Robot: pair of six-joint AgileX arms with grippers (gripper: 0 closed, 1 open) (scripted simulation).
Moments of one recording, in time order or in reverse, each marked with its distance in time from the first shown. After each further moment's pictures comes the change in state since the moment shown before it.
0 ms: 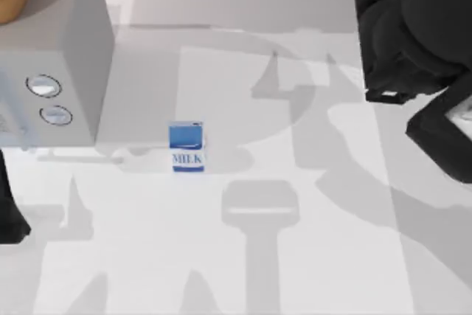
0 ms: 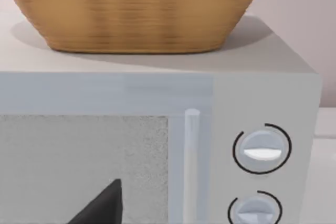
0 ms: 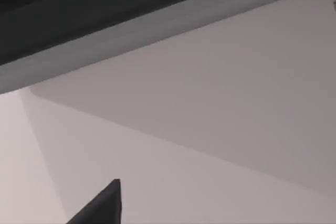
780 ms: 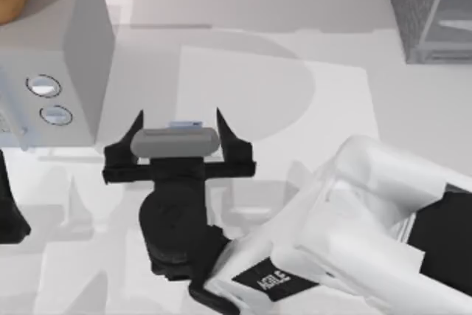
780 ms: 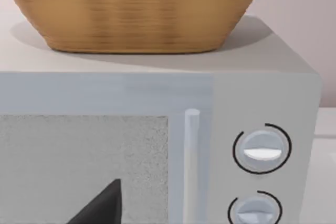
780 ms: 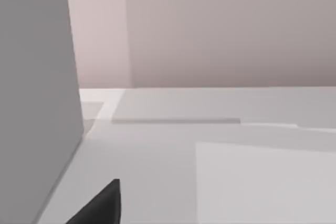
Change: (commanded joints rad) left arm 0.000 0.000 0.000 0.000 0.000 0.000; right arm 0.284 0.965 0.248 0.402 0.279 -0.086
